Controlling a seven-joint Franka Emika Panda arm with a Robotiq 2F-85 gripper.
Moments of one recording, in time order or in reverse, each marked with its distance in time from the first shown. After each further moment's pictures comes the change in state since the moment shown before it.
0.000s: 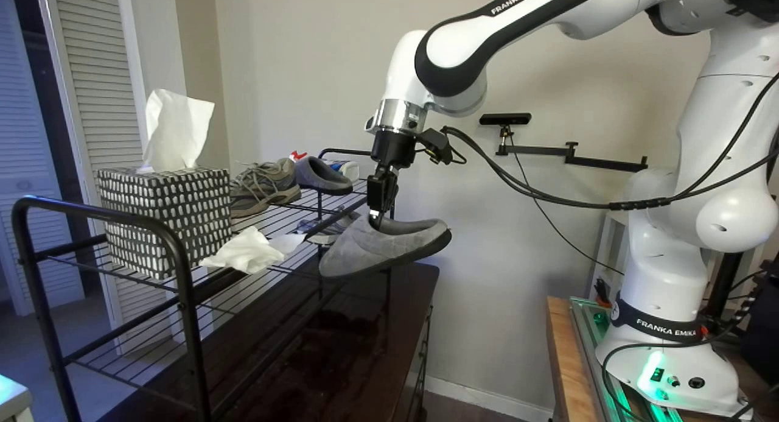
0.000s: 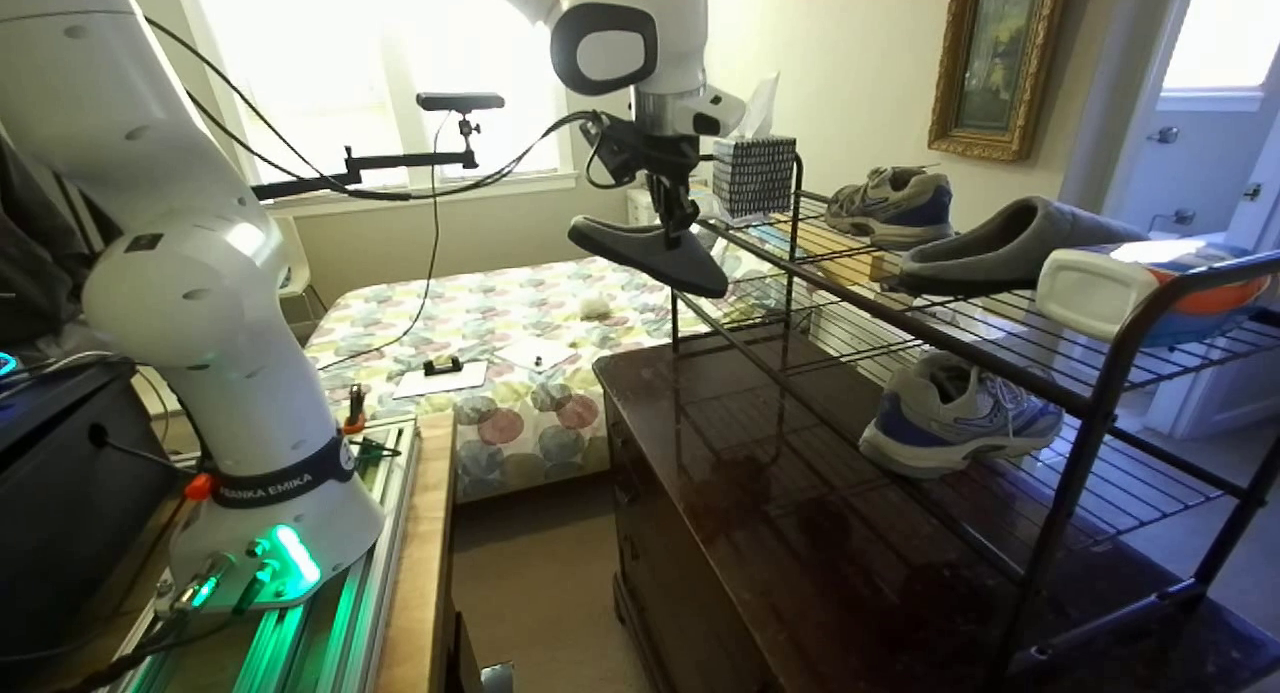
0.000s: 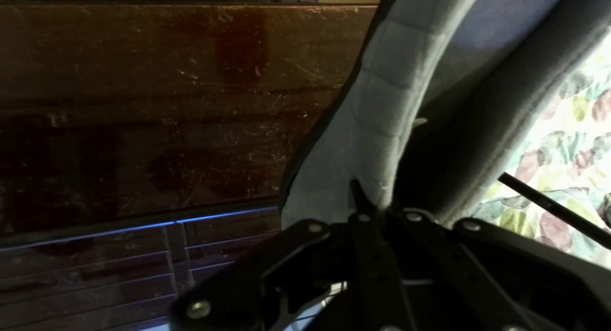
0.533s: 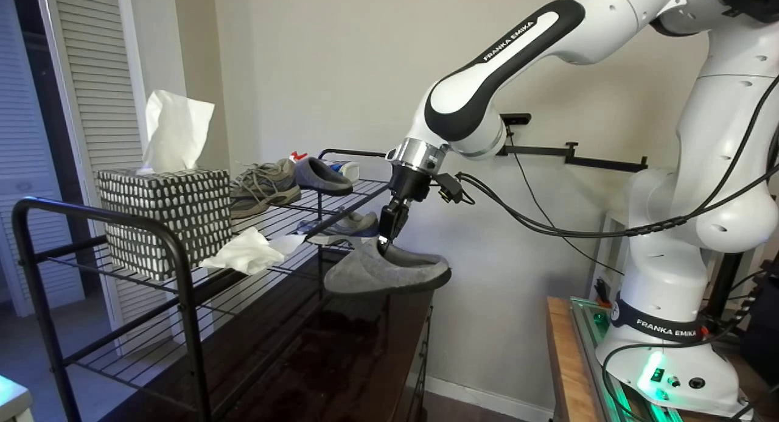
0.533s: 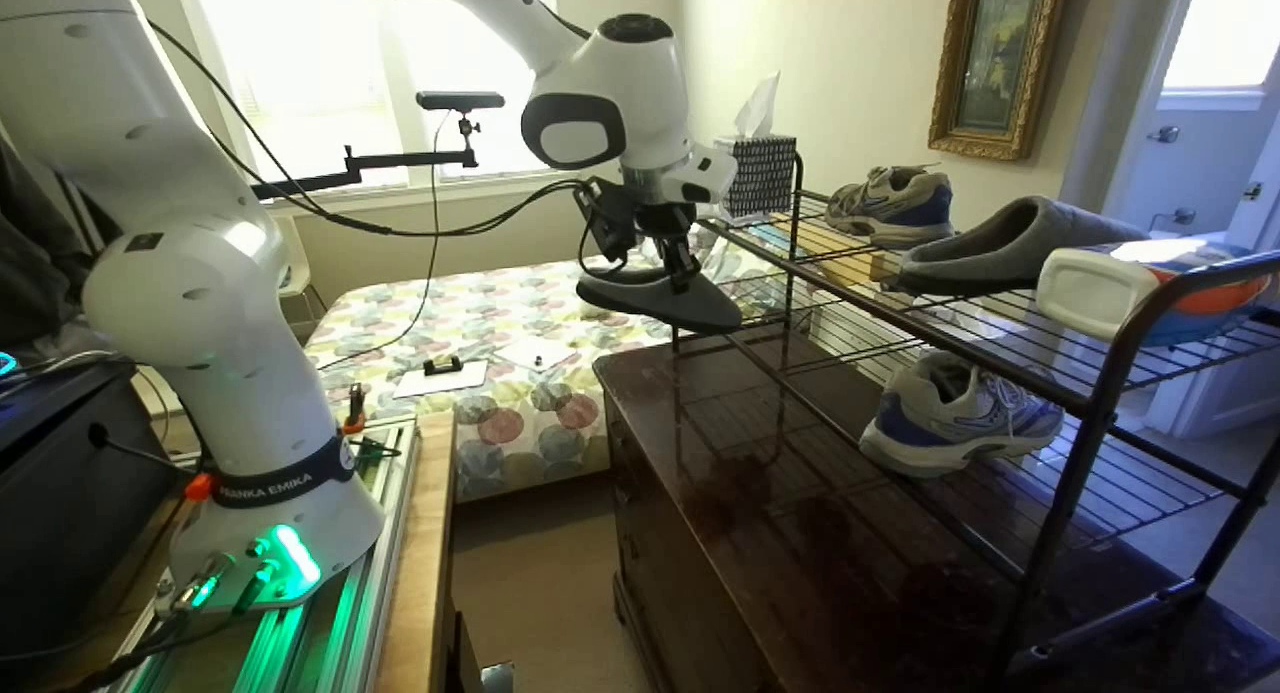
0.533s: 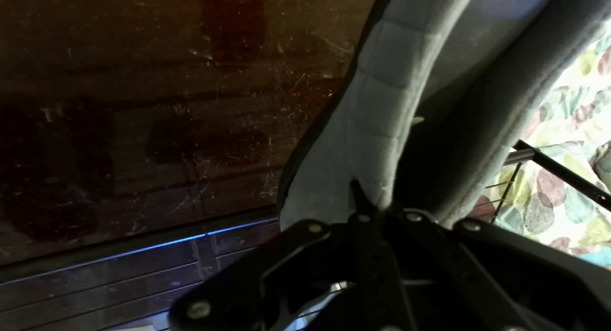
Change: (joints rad) arm 0.006 -0.001 -0.030 -0.206 0.265 0.310 -0.290
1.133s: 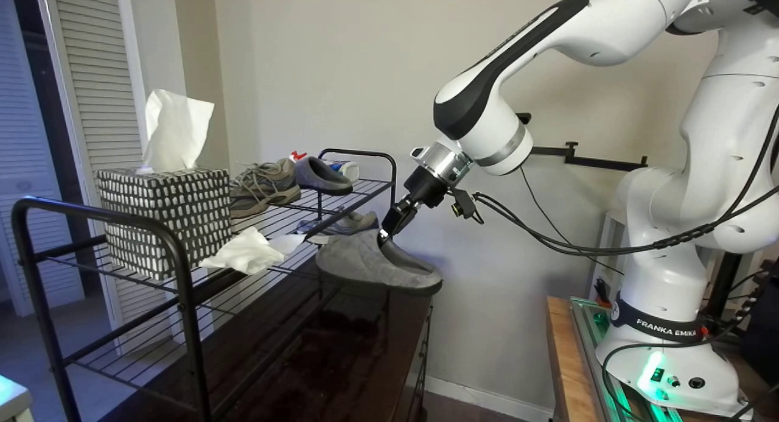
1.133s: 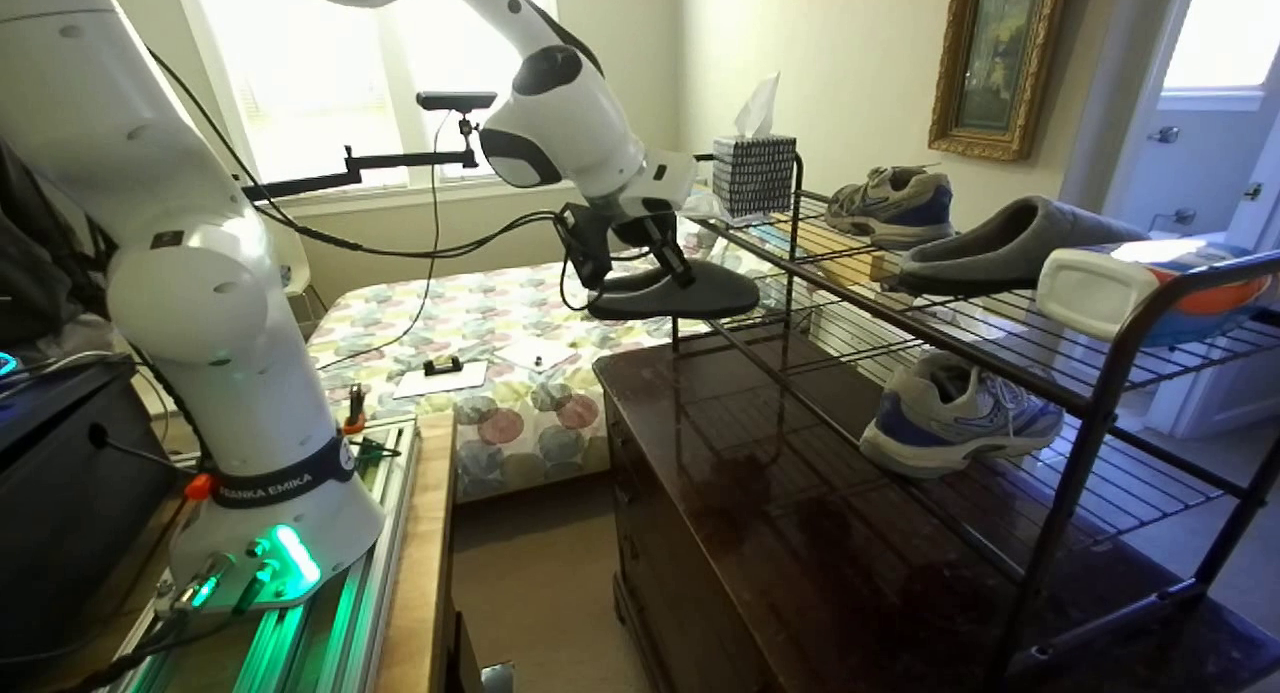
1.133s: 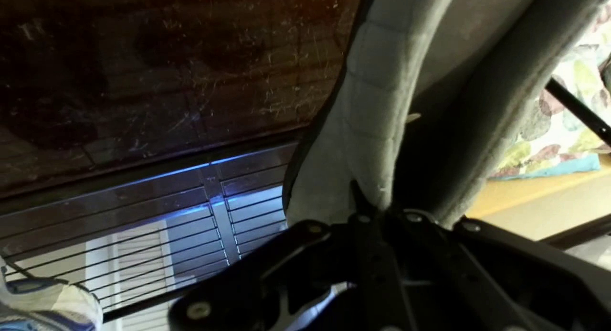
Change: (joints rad) arm 0.149 -0.051 -0.014 -0.105 0.630 0.364 -0.518
